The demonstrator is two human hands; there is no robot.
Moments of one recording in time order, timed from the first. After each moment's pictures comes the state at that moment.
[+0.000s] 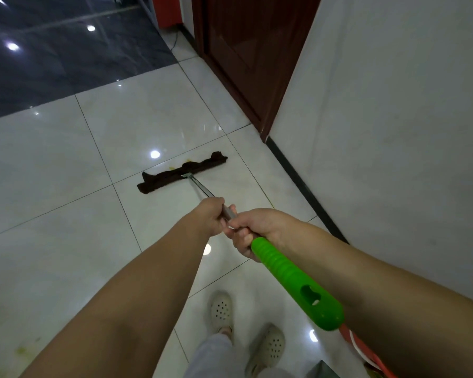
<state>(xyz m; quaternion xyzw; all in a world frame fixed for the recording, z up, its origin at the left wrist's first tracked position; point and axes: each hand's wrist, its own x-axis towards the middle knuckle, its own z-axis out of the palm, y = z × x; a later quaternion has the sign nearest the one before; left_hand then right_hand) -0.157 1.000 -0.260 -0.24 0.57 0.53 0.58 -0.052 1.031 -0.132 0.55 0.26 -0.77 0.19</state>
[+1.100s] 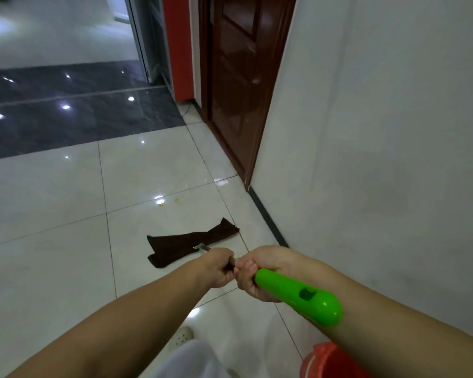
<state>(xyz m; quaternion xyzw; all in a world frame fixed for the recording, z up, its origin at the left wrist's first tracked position) 0.080 1.029 -0.167 -0.16 0.59 0.51 0.61 0.174 1.087 -0.038 0.54 0.20 -0.79 0.21</state>
